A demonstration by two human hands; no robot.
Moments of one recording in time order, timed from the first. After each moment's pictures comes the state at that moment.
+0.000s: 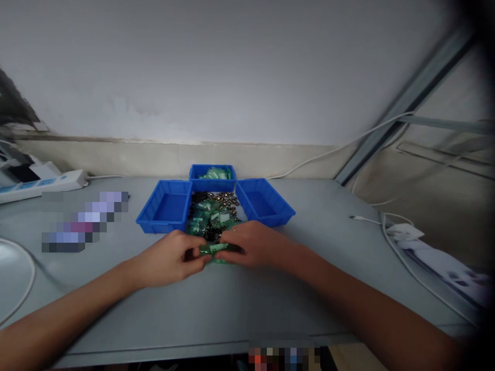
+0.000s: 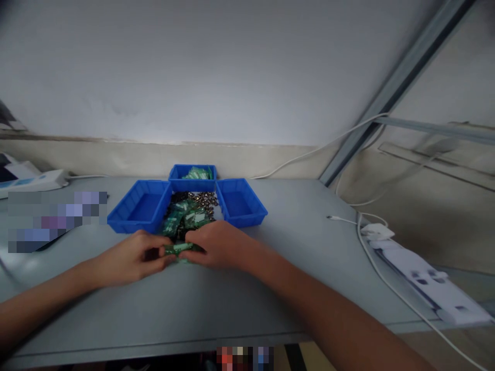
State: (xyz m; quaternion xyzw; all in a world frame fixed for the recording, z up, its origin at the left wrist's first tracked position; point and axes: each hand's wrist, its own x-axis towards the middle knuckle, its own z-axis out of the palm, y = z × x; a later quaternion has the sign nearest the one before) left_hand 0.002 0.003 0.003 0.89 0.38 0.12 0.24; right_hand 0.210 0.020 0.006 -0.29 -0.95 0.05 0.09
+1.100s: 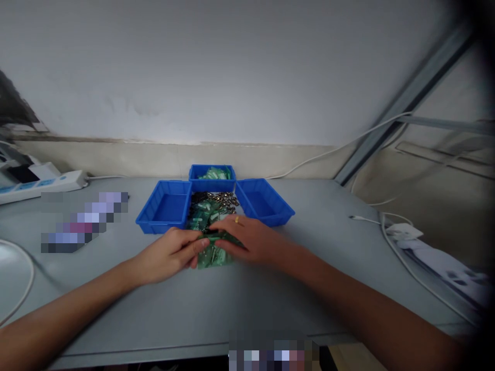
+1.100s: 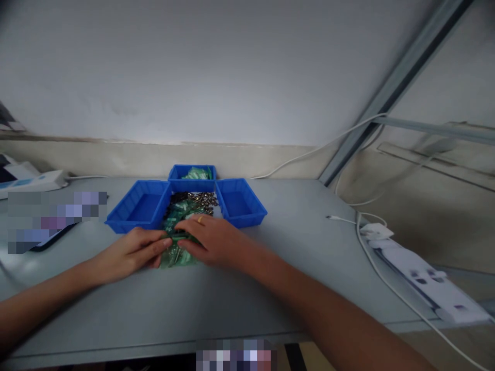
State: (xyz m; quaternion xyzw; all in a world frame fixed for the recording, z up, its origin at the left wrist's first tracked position) left_hand 0.001 0.004 0.008 0.82 0.41 0.16 0.36; right_hand 0.207 0.018 0.009 -0.28 -0.94 0.06 0.21
